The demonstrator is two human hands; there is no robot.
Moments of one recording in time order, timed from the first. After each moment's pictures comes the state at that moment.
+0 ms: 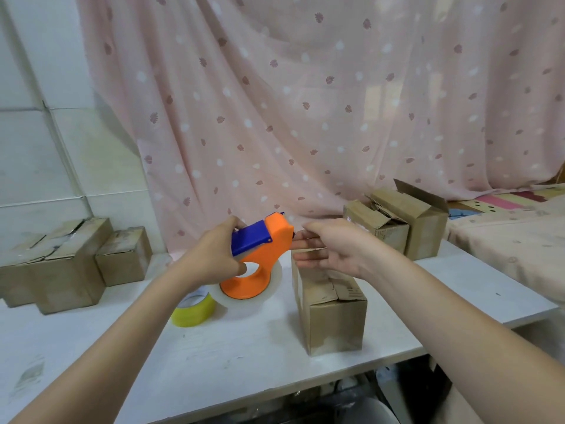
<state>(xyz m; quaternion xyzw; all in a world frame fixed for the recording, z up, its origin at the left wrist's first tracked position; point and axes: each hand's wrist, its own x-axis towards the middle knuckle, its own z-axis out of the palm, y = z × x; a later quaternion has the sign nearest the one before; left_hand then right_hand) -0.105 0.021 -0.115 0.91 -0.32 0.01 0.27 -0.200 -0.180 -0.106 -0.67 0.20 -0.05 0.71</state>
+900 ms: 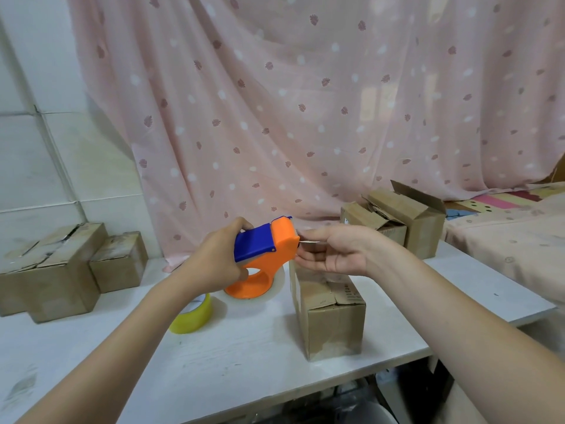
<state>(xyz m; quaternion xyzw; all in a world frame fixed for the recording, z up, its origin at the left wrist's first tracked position) -0.103 0.013 -0.118 0.89 -0.37 0.04 0.26 -0.199 -0.195 -0.104 -0.54 0.19 0.04 0.82</state>
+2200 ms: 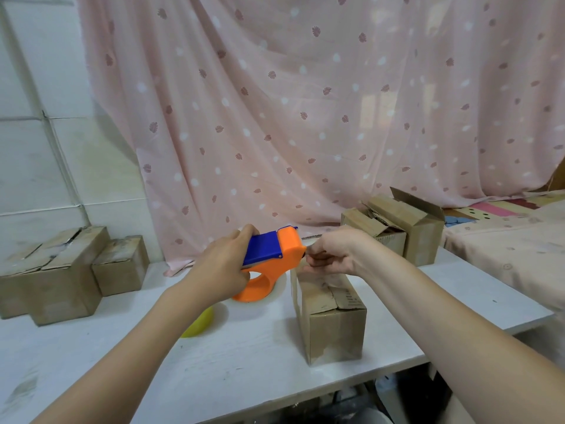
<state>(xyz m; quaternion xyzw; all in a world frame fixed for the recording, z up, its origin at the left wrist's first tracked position) -0.098 0.009 -0.131 0.89 -0.40 0.13 0.16 -0.188 -0.190 -0.104 -0.65 0.30 -0.02 0.70</state>
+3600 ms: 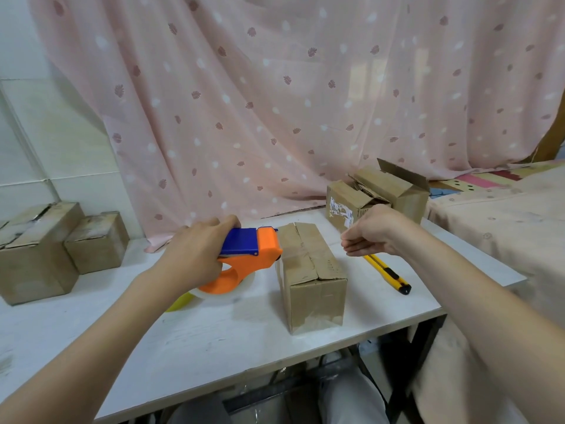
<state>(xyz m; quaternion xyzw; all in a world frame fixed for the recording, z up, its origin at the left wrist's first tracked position) -0.097 0.012 -0.150 0.90 -0.40 0.18 0.06 -0.229 -0.271 -0.130 -0.76 0.33 -0.05 0.55</state>
